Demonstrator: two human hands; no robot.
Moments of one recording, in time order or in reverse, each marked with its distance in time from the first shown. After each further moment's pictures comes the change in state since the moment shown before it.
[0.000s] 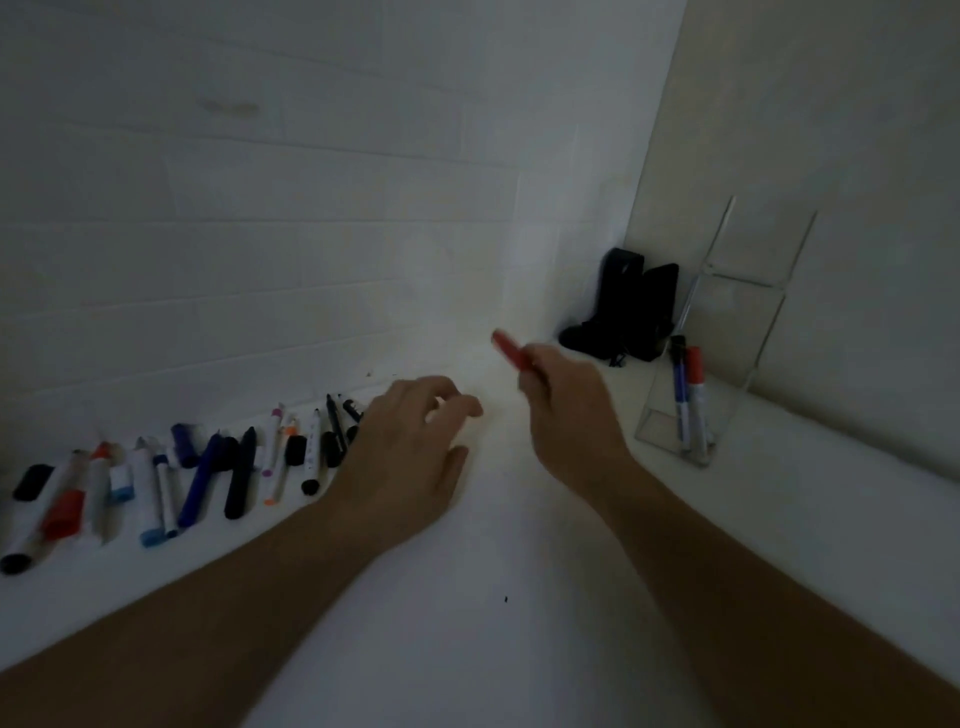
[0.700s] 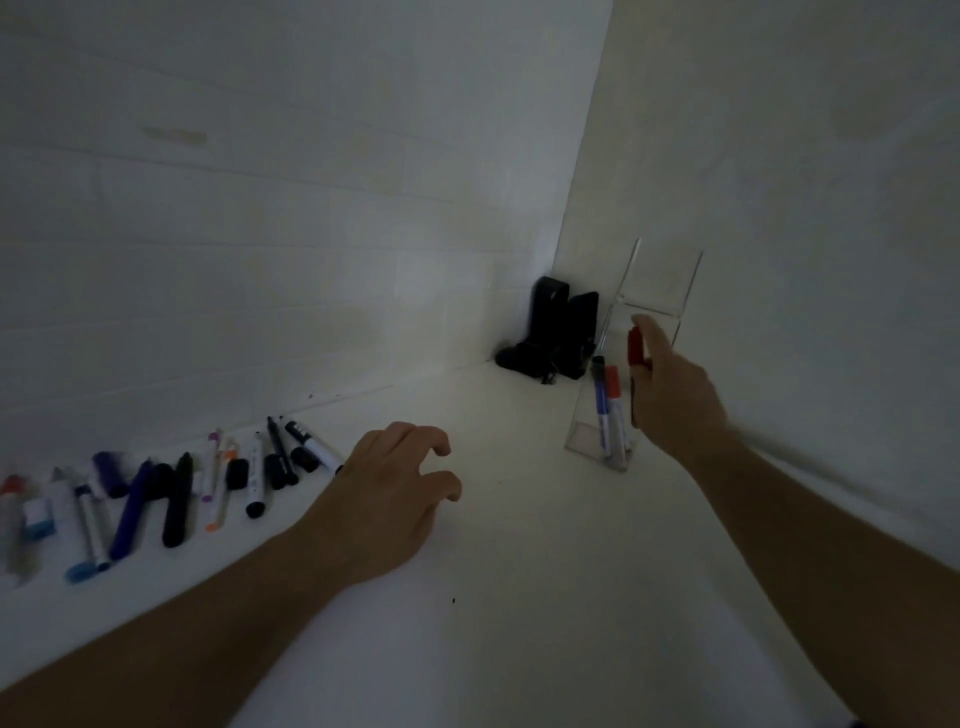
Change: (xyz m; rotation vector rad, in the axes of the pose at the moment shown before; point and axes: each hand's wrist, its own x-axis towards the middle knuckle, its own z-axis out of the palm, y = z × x) left_hand -0.006 0.015 0.009 -0.028 -0.091 0.261; right_hand 0.011 0.099 -0.128 -0.414 0.112 0.244
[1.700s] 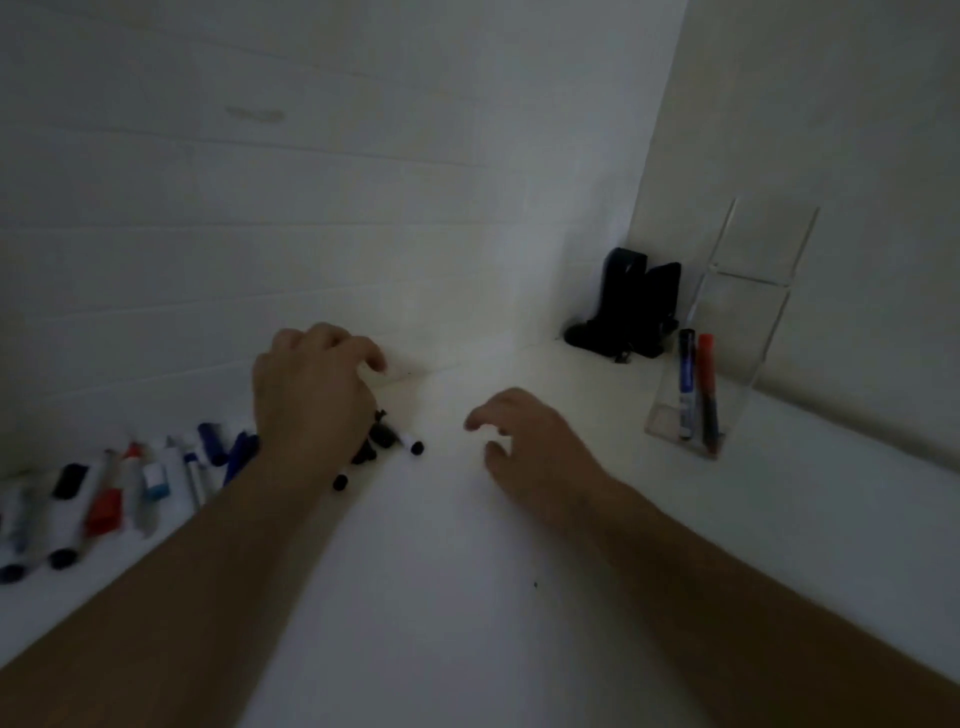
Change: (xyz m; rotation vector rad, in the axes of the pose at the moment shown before) left_hand -0.013 -0.081 -0.060 0.251 0.164 -0.702; right_hand -0.083 -0.150 0.099 0.435 -0.369 -0.480
